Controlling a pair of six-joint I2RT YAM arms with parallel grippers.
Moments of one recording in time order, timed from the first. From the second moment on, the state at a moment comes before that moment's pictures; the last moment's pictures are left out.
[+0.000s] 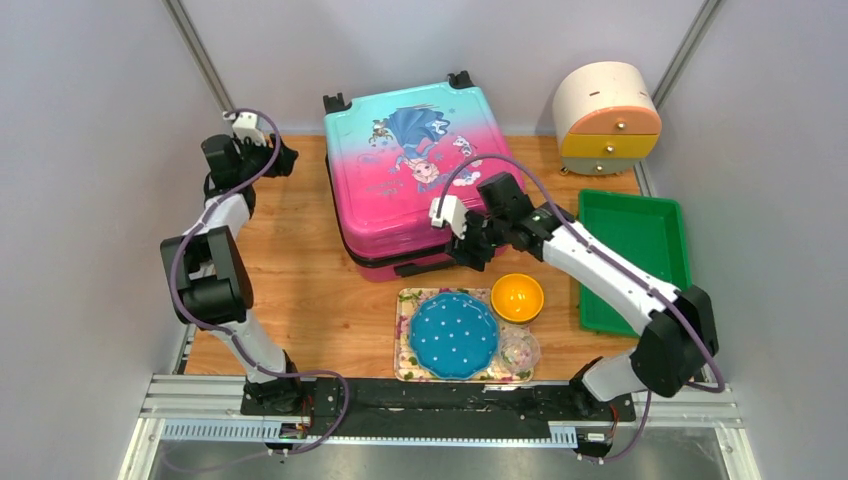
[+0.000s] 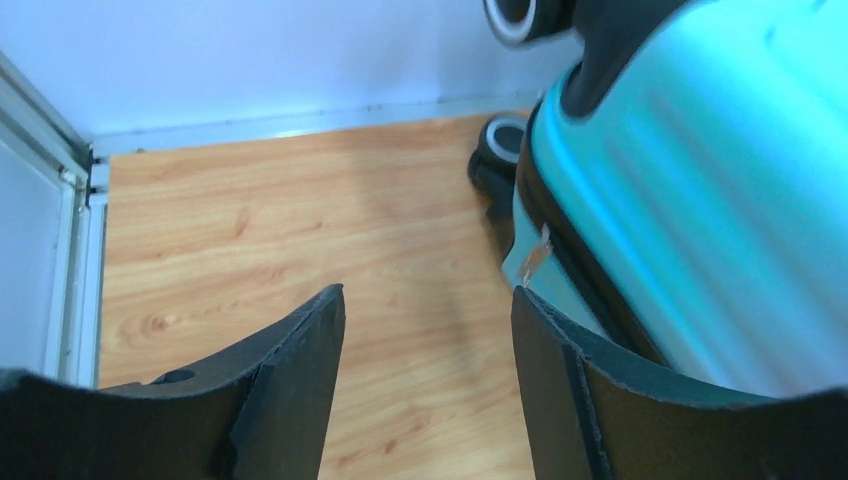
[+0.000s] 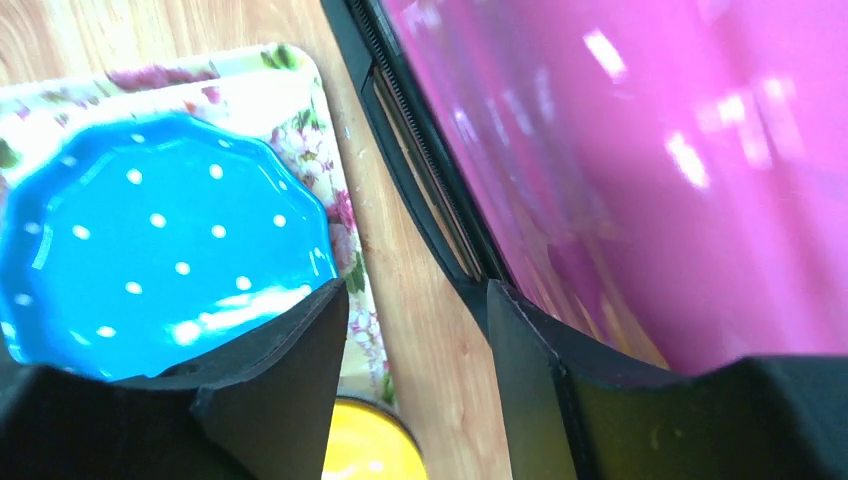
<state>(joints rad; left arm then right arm) 0.27 1.76 1.17 0.35 0.56 0.04 0.65 1.48 1.22 -0.64 -0.37 -0.67</state>
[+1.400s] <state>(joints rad) 0.09 2.33 1.99 0.26 0.58 -0.82 0.35 1.20 1.15 -0.66 -0.16 -0.16</state>
